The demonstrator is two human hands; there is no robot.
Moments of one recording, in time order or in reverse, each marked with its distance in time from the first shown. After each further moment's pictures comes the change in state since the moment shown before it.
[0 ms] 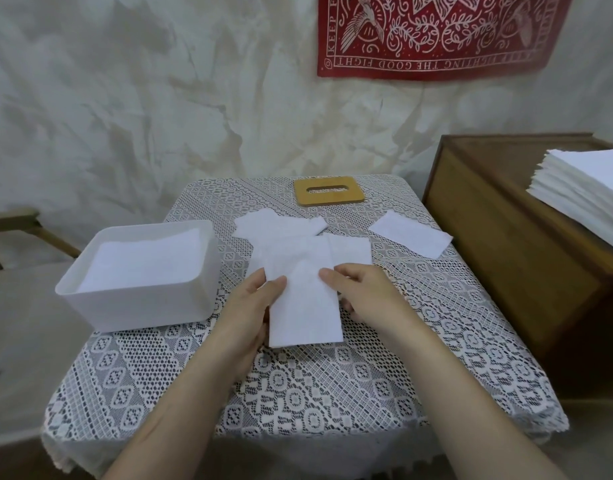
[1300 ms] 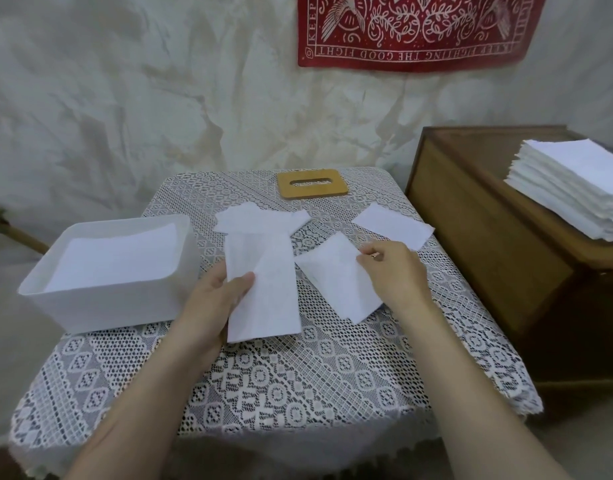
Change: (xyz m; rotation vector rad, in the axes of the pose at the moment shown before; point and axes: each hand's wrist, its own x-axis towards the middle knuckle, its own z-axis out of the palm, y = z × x) left_hand 0.006 0.001 -0.018 0.081 0.074 0.017; right_hand 0.022 0.019 -0.052 -0.559 0.418 -0.020
